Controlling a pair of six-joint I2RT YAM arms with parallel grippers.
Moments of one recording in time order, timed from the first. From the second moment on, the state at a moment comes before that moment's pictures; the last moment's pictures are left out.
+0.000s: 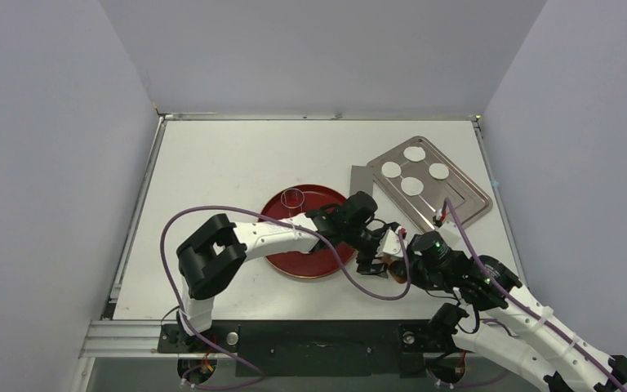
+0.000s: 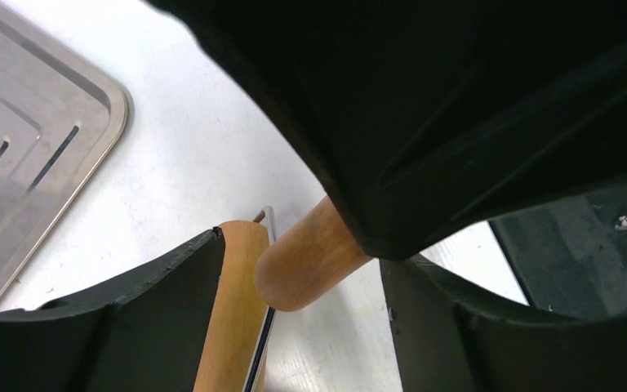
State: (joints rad) left arm -1.08 1.90 1.34 -0.10 0.68 0.58; right arm 0.80 0.65 0.78 -1.10 0.24 1.14
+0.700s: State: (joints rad) left arm -1.02 1.93 1.39 -0.15 0.85 0.36; right arm 0.77 0.69 0.95 -1.13 0.32 0.92
